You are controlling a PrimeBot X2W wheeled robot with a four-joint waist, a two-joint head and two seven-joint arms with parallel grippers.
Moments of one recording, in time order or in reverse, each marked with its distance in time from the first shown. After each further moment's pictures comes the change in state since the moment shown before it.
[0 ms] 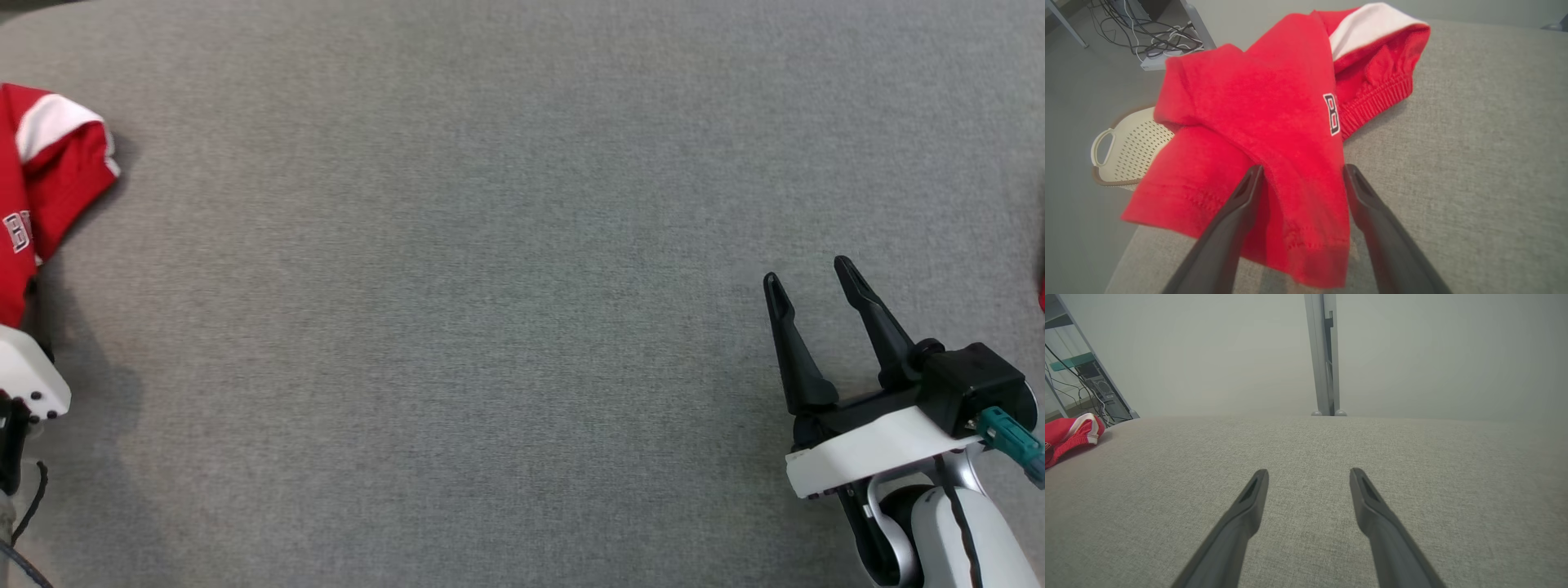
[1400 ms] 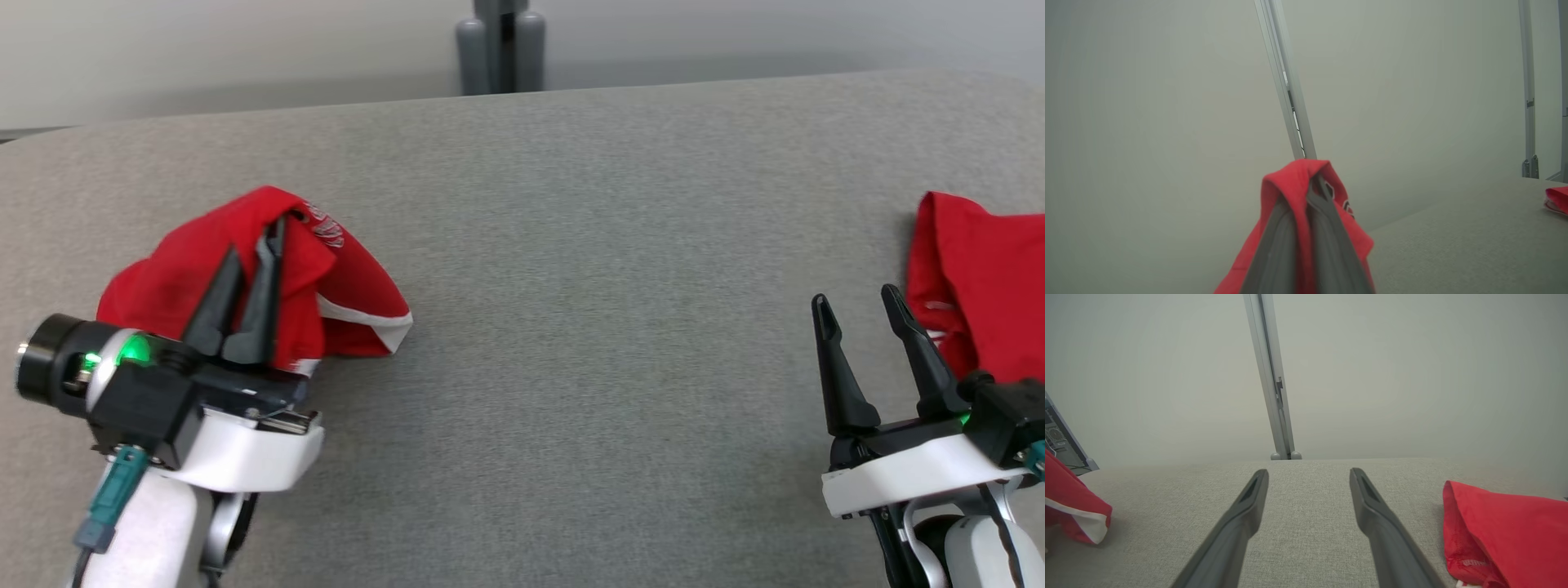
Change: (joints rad) left arm 0.410 -0.132 -0.105 -1.105 0.323 0.137 -0.213; right arm 0.065 0.000 -0.082 0.004 0.037 0.000 -0.043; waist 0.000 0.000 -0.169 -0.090
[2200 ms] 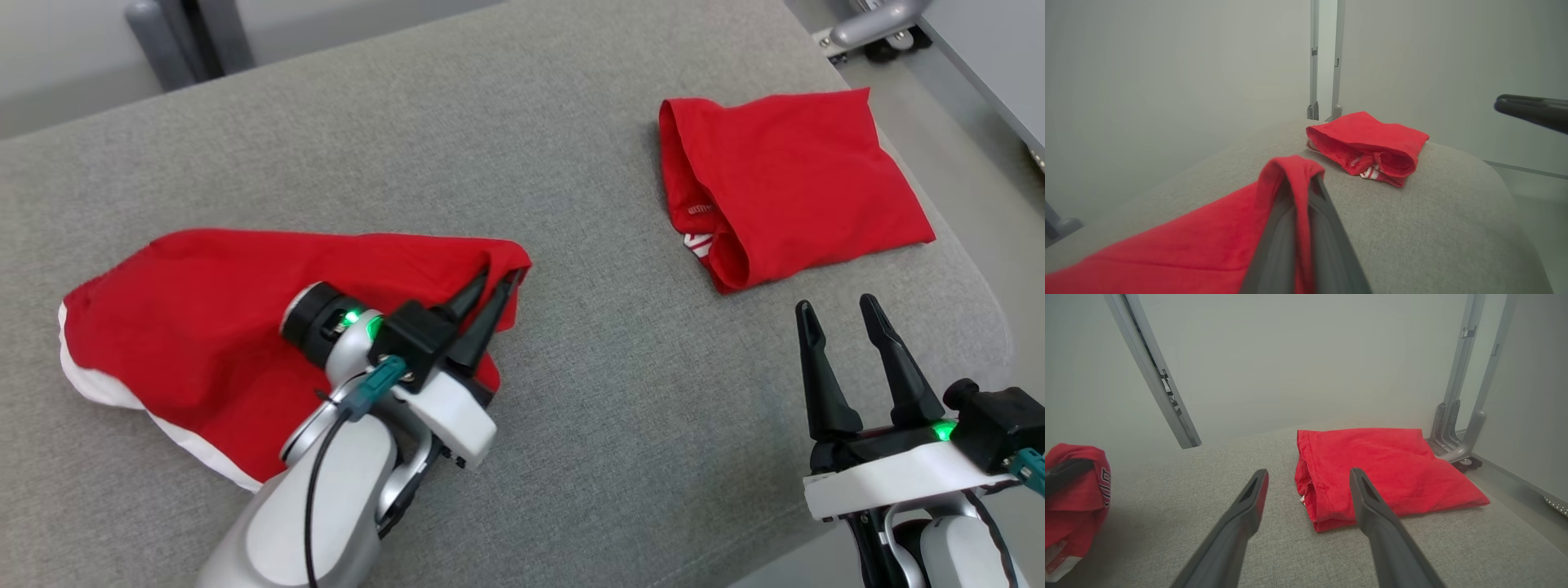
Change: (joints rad) left arm -0.238 -0.213 -0.326 0.451 -0.011 -0.177 0.064; right arm -0.020 -0.002 0.053 0.087 0.109 0.000 -0.082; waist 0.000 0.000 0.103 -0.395
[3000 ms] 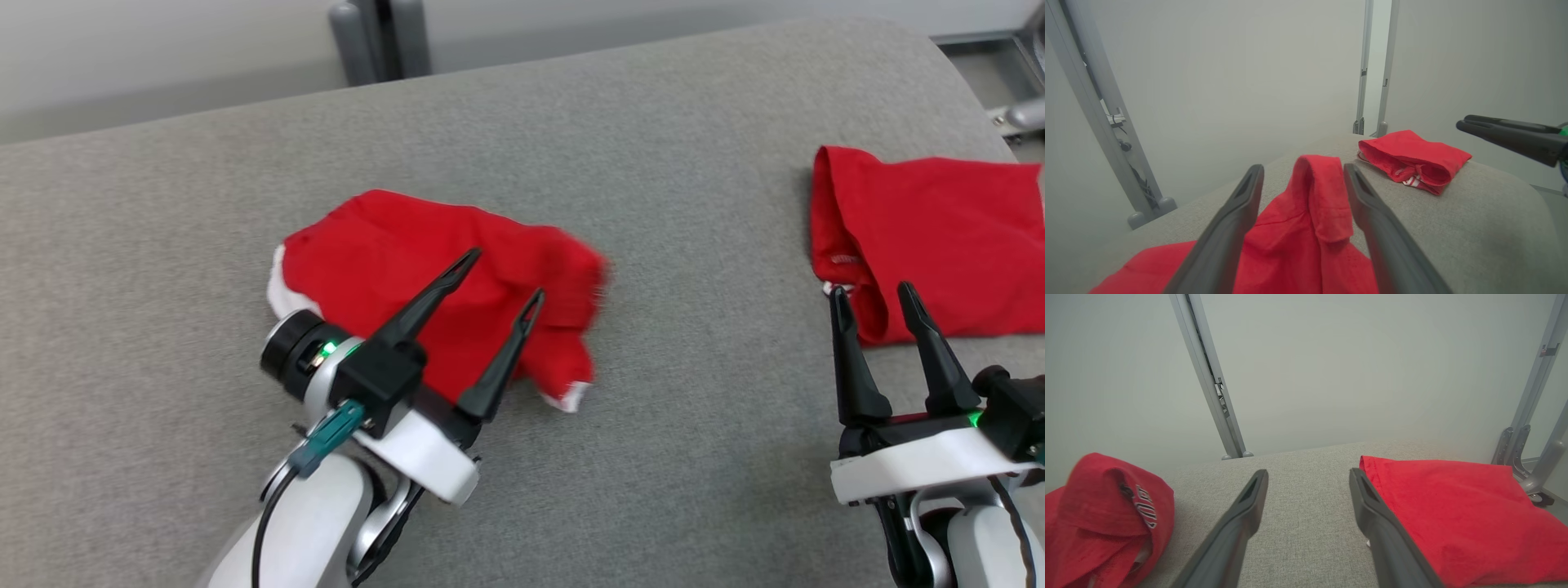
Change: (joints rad) left arm 0.091 0.060 -0.012 -0.185 -0.072 0.022 -0.002; right arm -0.018 0.002 -0.070 0.000 -0.061 0.000 0.019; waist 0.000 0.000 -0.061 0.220
